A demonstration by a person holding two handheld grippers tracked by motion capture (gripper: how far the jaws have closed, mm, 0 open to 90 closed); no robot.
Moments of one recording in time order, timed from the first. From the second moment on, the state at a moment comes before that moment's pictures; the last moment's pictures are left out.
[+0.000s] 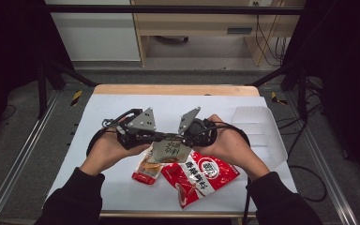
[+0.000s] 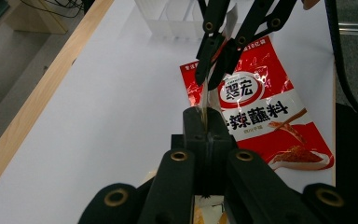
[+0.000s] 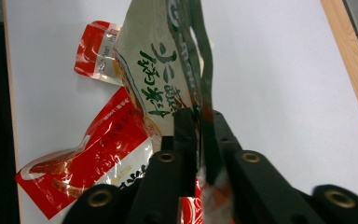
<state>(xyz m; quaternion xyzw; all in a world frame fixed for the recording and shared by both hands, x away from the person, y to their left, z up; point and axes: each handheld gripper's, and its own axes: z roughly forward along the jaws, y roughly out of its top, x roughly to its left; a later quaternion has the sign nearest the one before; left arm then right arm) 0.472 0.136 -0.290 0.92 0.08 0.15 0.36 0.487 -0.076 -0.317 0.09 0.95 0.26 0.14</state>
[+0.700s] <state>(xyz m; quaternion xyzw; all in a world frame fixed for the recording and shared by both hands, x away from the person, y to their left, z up) 0.465 0.142 -0.302 0.89 0.11 0.17 0.41 0.494 -0.086 -0.295 0.10 0.96 0.21 0.16</state>
